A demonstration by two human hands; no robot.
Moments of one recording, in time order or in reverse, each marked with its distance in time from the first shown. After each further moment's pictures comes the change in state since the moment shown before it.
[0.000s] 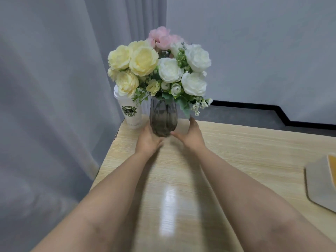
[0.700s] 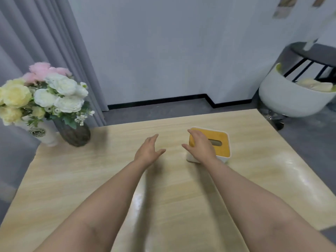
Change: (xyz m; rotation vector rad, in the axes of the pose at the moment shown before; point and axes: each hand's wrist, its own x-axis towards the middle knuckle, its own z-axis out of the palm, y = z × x) left_hand -0.175 0.242 0.149 0.298 -0.451 0.299; right_hand -0.175 0.128 -0.326 -0.456 0.154 0.142
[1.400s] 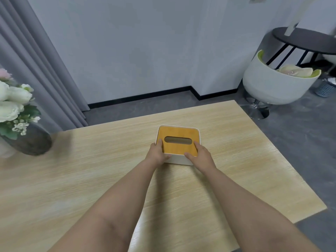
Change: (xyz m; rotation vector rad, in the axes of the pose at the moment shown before) left_hand 0.050 0.114 0.111 -0.063 -0.247 -0.121; right_hand -0.016 0.141 -0.016 0.268 -0.090 0.348
